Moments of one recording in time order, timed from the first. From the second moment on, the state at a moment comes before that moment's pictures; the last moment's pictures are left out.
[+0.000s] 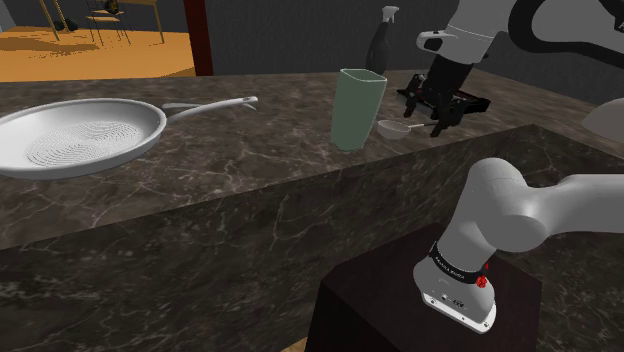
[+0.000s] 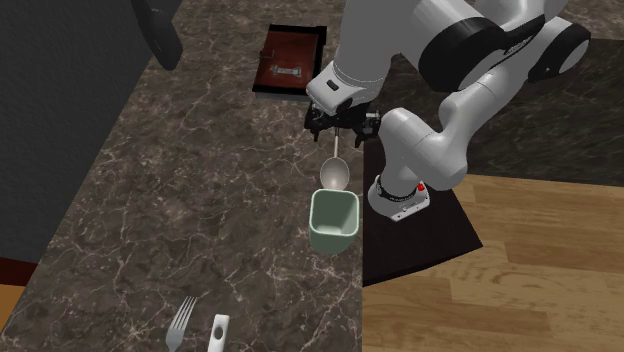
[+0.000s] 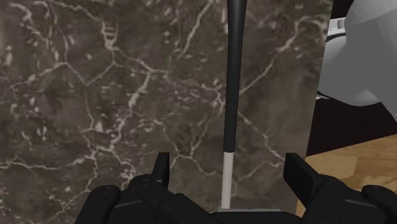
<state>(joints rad) 0.37 -1.22 -0.22 -2.59 -0.25 1.49 -0.98</state>
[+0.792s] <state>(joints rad) 0.37 -1.22 -0.22 -2.59 -0.25 1.48 -0.98</state>
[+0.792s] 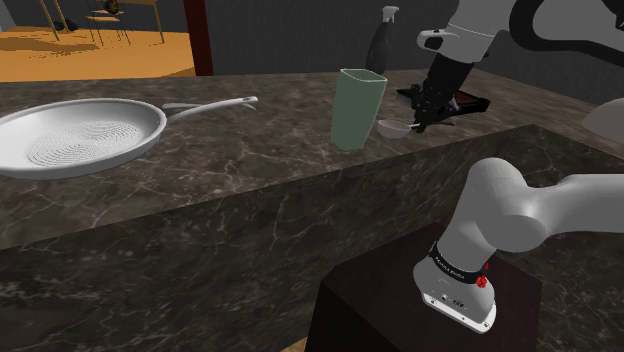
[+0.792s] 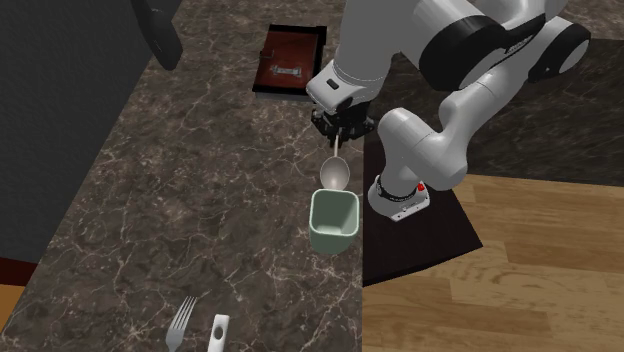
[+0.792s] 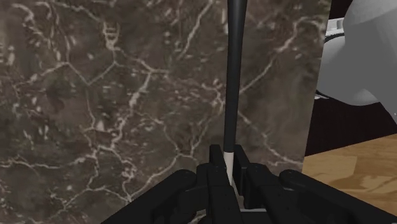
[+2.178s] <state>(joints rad) 0.39 -1.05 -0.18 -2.23 -0.21 1.30 -0.99</state>
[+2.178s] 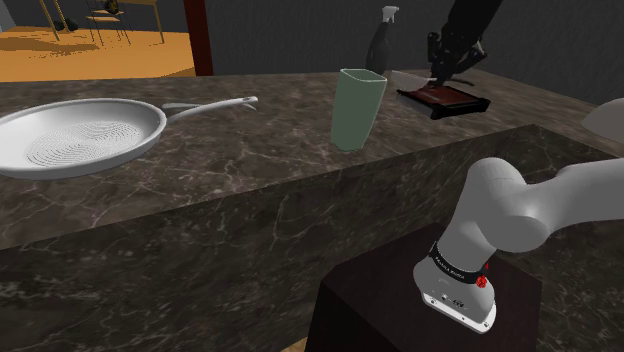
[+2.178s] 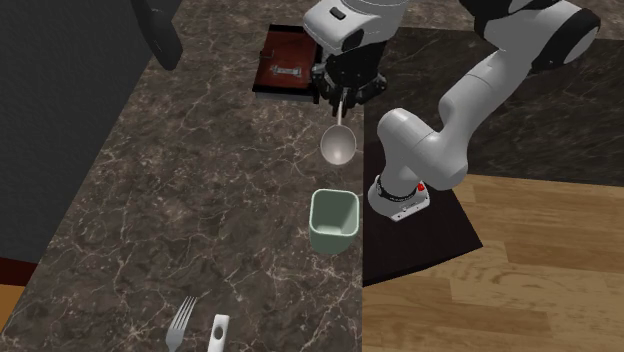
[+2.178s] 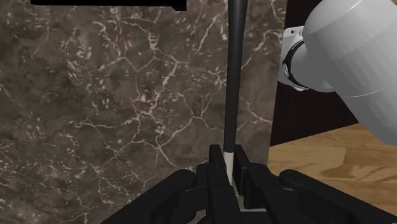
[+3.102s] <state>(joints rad) 0.41 -0.97 -0.47 -2.03 -0.43 1.26 -1.28</state>
